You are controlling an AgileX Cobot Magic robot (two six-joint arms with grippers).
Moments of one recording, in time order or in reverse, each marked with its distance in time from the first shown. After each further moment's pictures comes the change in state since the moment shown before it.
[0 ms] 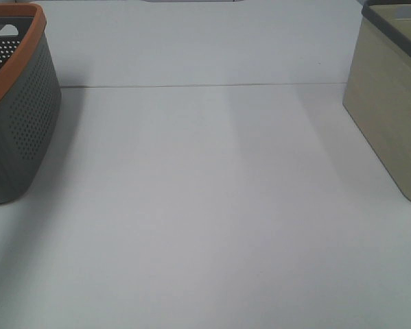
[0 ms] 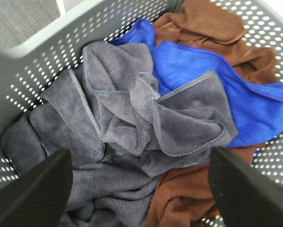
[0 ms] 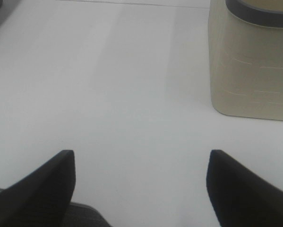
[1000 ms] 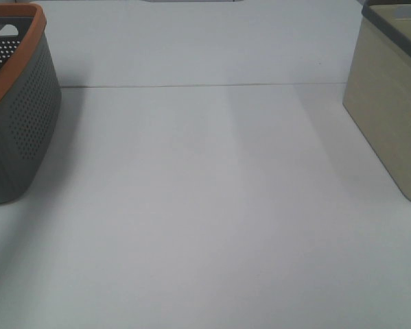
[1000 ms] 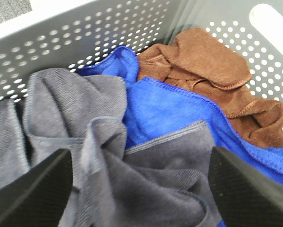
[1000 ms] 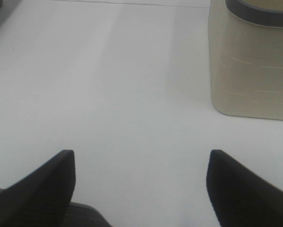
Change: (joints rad) left arm 0.000 0.295 -0.157 0.216 -0.091 -0.297; right arm 0.000 0.000 0.000 0.000 0.000 0.002
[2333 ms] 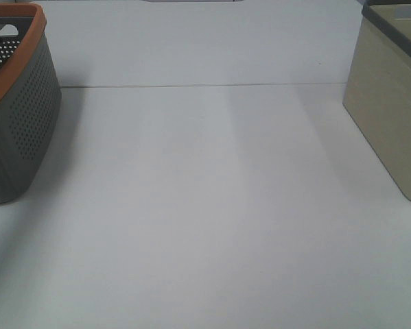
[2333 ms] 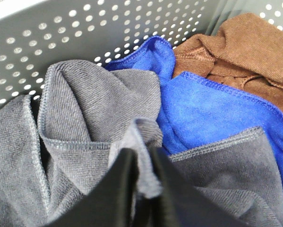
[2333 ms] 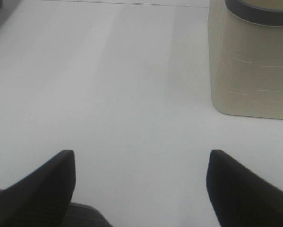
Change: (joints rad) left arm 0.000 0.114 -0.019 0.083 0.071 -0.075; right arm 0.000 0.000 0.000 0.000 0.000 0.006
